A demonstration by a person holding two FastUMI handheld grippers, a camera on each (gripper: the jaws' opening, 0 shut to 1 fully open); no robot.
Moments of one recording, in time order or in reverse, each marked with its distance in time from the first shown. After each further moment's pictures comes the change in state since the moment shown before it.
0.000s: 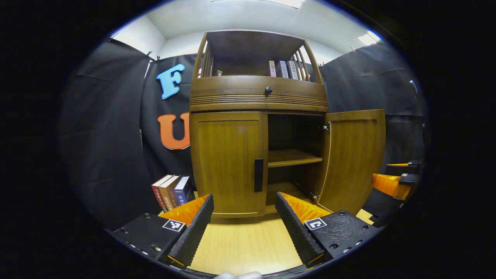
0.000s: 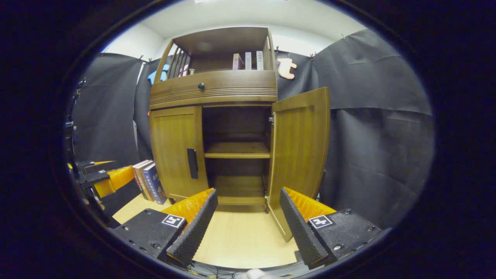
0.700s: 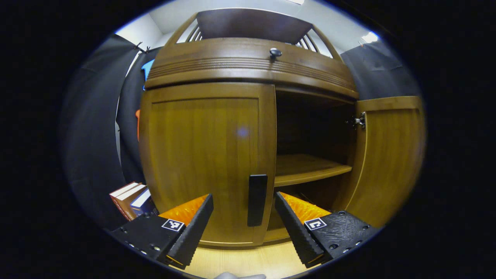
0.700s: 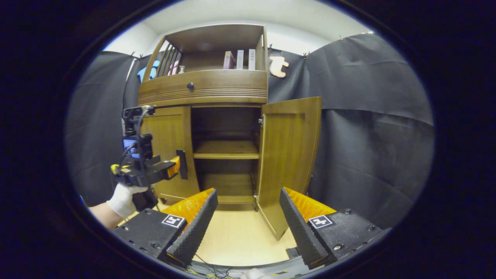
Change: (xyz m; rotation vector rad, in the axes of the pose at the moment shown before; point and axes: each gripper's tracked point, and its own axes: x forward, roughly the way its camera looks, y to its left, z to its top) left arm 0.231 -0.020 -0.027 -0.004 -0.010 0.008; right arm -0.004 -0.010 0.016 -0.017 0.047 -0.092
